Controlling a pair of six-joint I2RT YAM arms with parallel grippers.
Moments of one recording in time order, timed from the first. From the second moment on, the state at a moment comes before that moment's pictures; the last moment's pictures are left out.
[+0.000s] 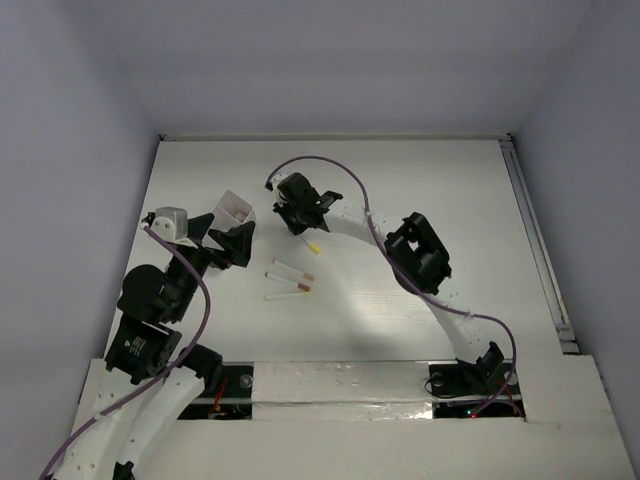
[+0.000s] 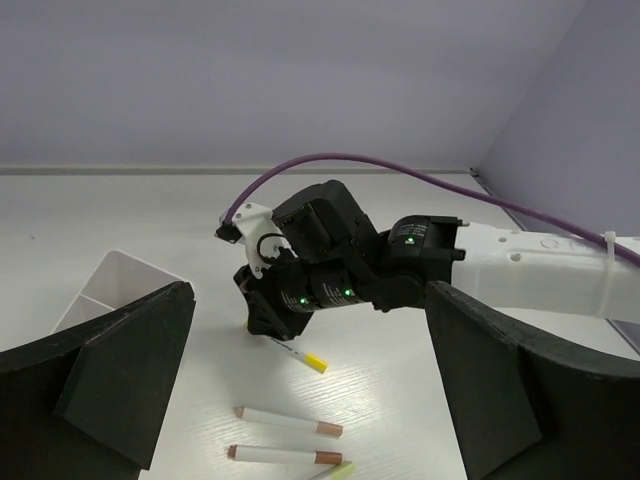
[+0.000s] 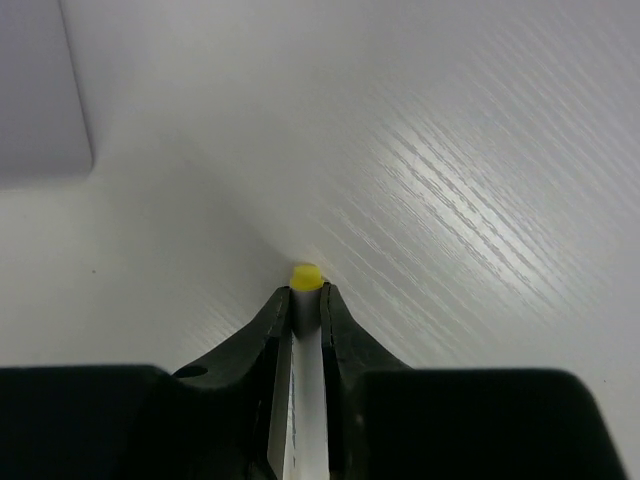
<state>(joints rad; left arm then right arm) -0.44 0.42 0.76 -0.23 -0.07 -0.27 0.81 2.42 2.01 -0.42 0.06 0.02</state>
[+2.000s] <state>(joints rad) -0.30 0.29 0.73 -0.21 -0.24 -0.31 0.92 2.72 2.26 0.66 -0.43 0.56</state>
